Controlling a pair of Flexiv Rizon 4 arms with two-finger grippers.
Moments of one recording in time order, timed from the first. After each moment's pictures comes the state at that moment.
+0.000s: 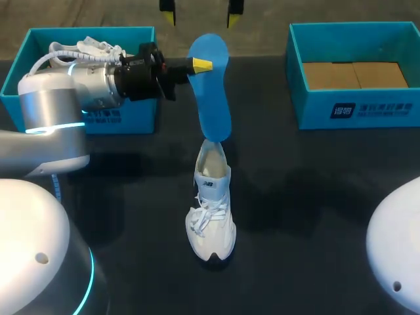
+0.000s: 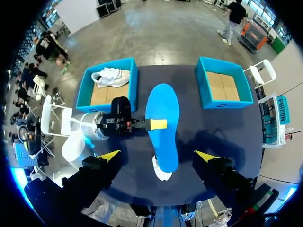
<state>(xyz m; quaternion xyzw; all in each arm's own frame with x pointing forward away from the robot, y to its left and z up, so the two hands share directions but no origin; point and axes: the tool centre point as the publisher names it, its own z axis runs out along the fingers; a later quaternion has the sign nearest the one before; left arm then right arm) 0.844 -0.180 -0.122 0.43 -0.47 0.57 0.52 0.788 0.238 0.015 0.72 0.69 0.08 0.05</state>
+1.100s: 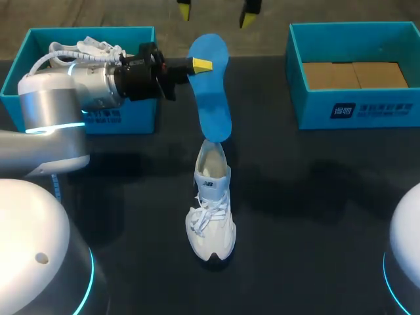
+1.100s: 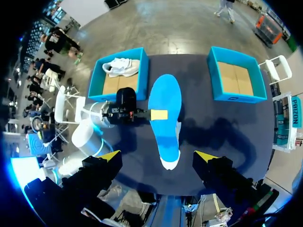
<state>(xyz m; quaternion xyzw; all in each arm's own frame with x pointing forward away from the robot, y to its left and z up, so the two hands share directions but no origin) 0.844 -0.180 -0.122 0.43 -0.47 0.57 0.52 0.778 0.211 0.022 0.69 0.71 0.10 -0.06</state>
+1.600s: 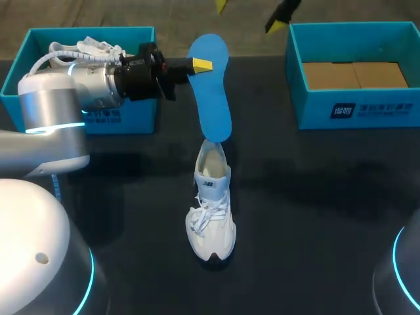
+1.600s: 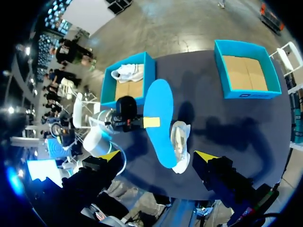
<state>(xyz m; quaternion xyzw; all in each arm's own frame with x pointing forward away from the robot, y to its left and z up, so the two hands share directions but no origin) 0.844 -0.180 -0.122 0.43 -0.47 0.57 0.52 0.802 0.166 0.010 0.70 0.68 0.18 -0.12</state>
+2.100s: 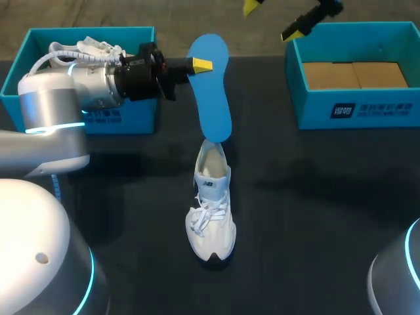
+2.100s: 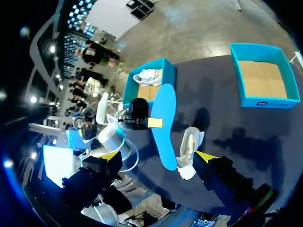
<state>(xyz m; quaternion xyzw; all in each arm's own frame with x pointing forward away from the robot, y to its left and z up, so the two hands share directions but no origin) 0.844 -0.180 -0.122 0.43 -0.47 0.57 0.52 0.795 0.131 0.002 0.63 0.69 0.29 -0.20</state>
